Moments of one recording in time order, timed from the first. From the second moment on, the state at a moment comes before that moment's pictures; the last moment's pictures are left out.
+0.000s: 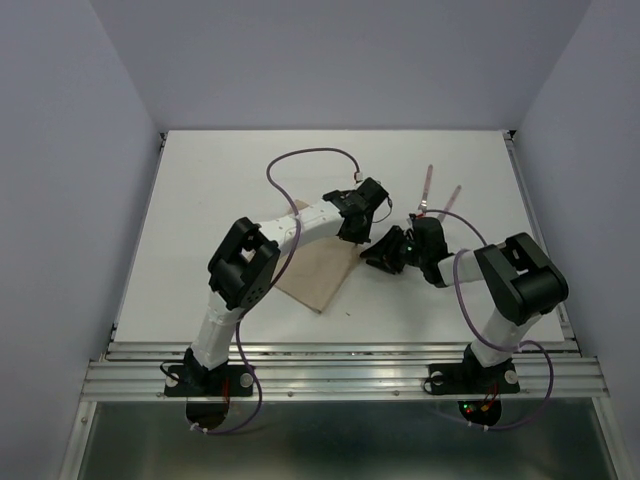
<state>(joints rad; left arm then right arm) -0.85 2.11 1.69 -0.64 -0.20 -0.50 0.36 1.71 0.55 0.54 -0.43 1.05</state>
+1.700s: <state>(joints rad) -0.84 2.06 1.60 -0.58 -0.08 -0.54 0.39 1.76 0.62 0.53 -0.28 1.08</state>
